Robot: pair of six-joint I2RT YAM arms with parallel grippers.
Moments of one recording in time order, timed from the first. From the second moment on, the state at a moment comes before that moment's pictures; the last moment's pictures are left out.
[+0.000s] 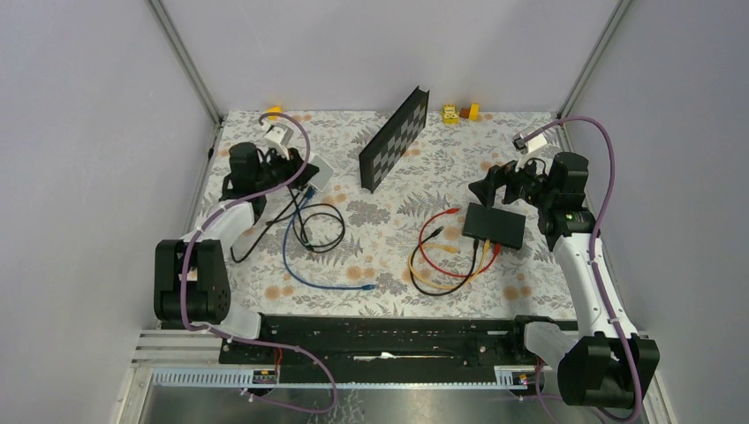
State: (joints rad) left arm 0.00 1.49 0.88 0.30 0.66 -0.06; right arm -0.05 1.05 0.87 -0.19 -0.67 -0.10
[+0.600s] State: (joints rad) left arm -0.44 1.63 0.93 0.16 1.03 0.02; right arm -0.05 1.07 0.86 -0.19 -0.67 -0.11
